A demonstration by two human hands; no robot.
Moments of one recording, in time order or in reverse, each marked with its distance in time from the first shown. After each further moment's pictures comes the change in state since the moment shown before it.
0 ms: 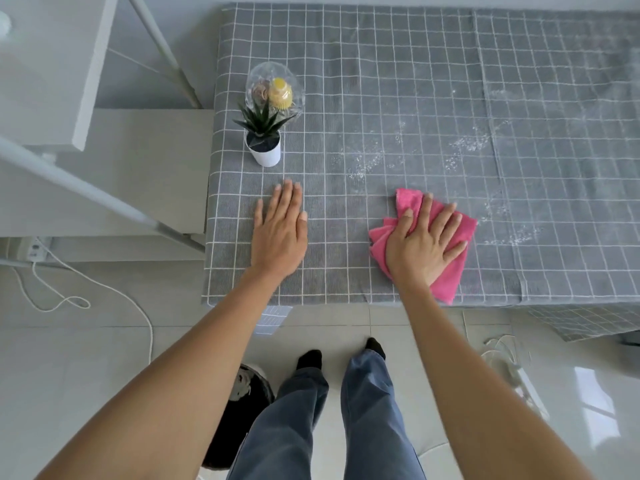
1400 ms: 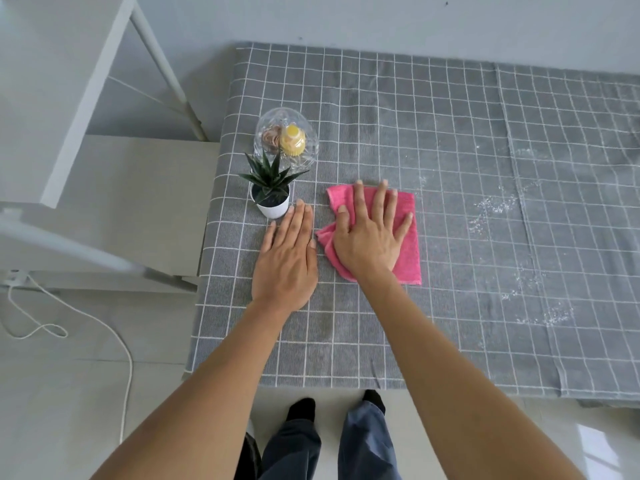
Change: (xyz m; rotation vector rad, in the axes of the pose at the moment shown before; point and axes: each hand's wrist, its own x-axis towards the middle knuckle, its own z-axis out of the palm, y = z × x) left_hand 0.052 -0.002 0.001 0.095 0.095 0.050; right_hand 0.054 -0.120 0.035 -0.130 -0.109 -0.422
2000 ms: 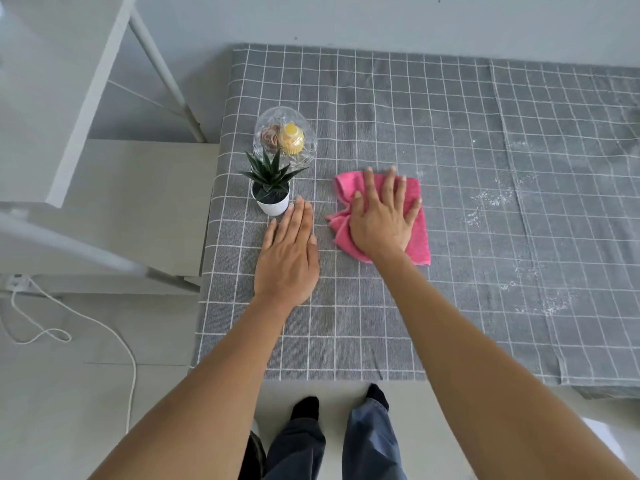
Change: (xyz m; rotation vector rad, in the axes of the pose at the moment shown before) left_hand 0.001 0.000 0.000 -0.020 -0.026 -0.007; right_hand 0.024 0.015 -0.012 -0.068 -0.014 0.000
